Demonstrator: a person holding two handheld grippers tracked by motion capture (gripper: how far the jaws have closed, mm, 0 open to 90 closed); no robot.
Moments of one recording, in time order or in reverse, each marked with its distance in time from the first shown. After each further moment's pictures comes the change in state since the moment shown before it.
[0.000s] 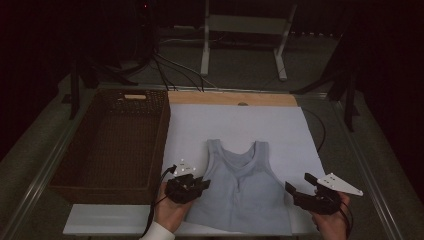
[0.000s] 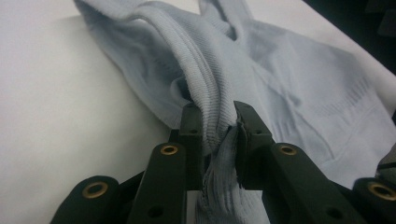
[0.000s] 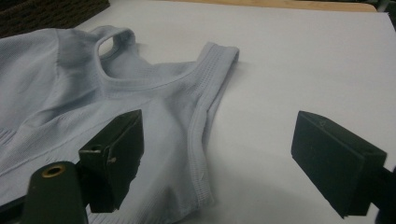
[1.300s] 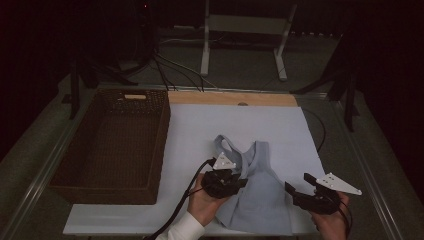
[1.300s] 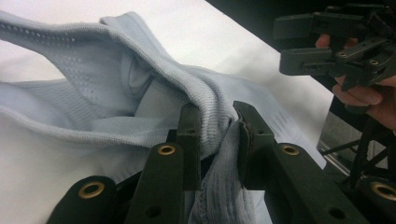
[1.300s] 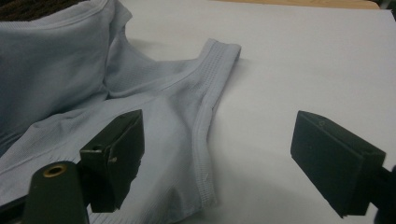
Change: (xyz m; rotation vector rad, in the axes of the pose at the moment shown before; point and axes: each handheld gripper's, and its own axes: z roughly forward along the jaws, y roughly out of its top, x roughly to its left) left arm -0.065 0.049 0.045 0.009 -0.171 0.108; right arm 0.000 -0.001 0.002 0.010 0.002 -0.005
